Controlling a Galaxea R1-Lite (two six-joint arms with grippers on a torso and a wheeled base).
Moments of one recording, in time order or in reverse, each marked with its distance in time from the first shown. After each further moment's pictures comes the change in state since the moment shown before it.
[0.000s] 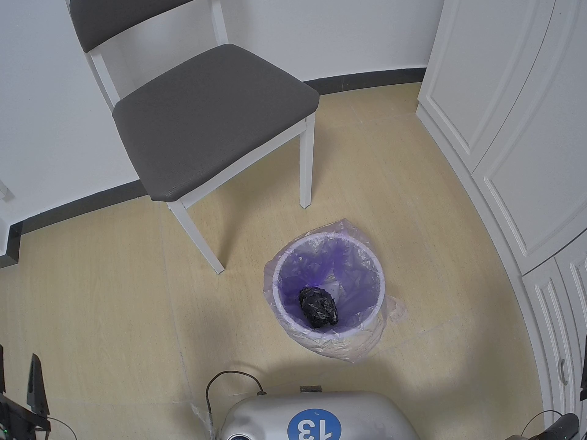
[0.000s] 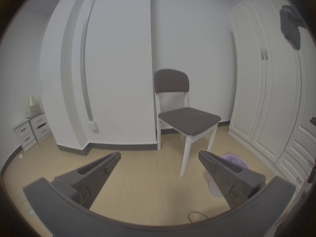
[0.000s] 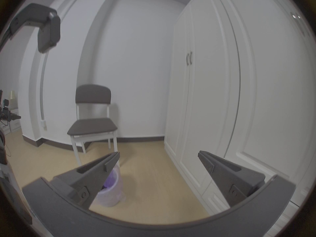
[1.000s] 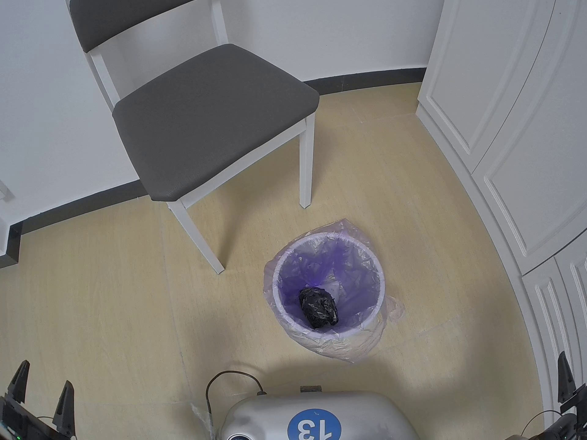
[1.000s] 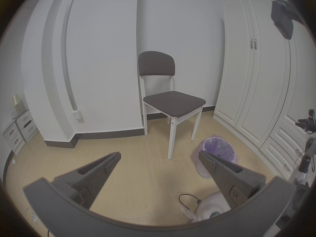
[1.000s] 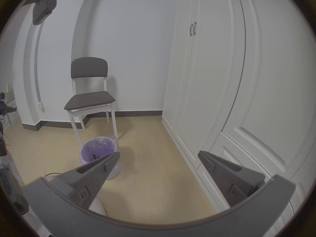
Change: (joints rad) left arm 0.000 0.001 0.001 0.107 -0.161 0.031; right arm 0.000 0.001 0.001 0.224 -0.028 -0.016
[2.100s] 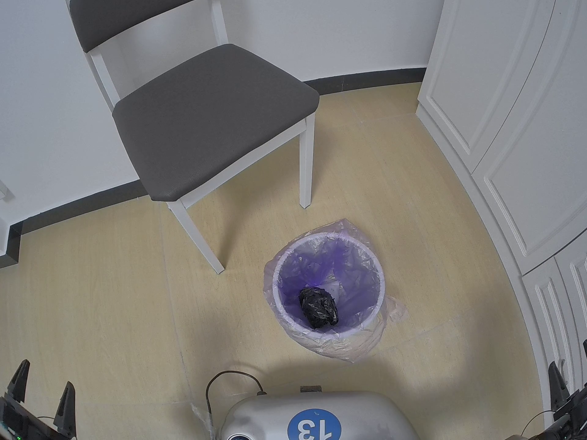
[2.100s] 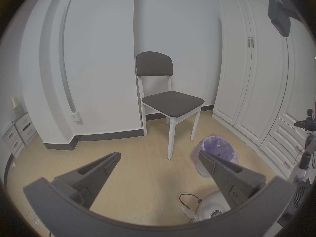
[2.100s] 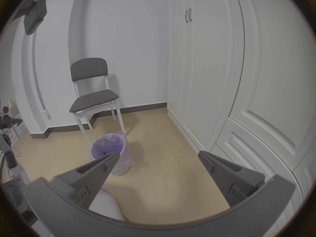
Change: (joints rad) left arm -0.001 0.001 0.000 -0.003 -0.011 0.016; right arm -0.001 0.001 0.000 0.066 0.044 0.107
